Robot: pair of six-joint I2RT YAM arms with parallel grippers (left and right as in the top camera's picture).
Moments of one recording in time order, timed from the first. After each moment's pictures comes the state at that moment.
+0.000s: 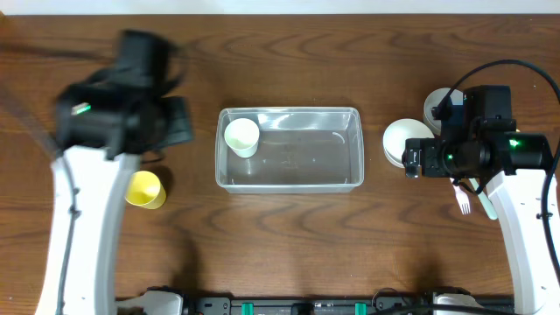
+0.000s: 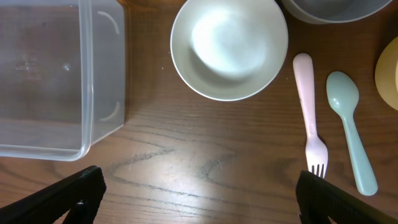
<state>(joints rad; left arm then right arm) -0.15 1.45 1.79 -1.53 -0.21 -0.40 -0.02 1.31 1.19 -1.11 -0.11 0.02</state>
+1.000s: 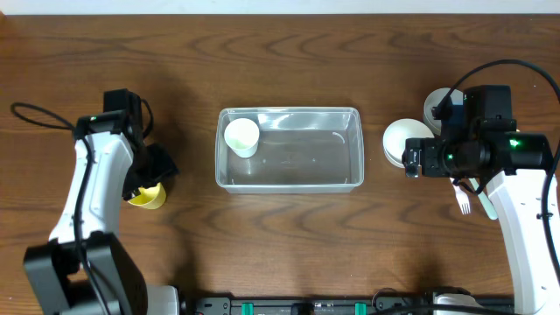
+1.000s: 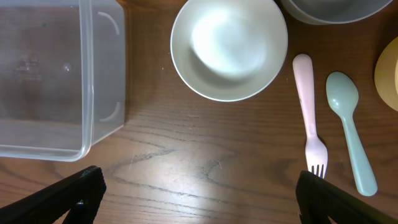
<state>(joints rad) 0.16 1.59 1.15 -1.13 -0.06 -0.41 -0.02 1.31 1.19 -1.11 -0.11 0.02</state>
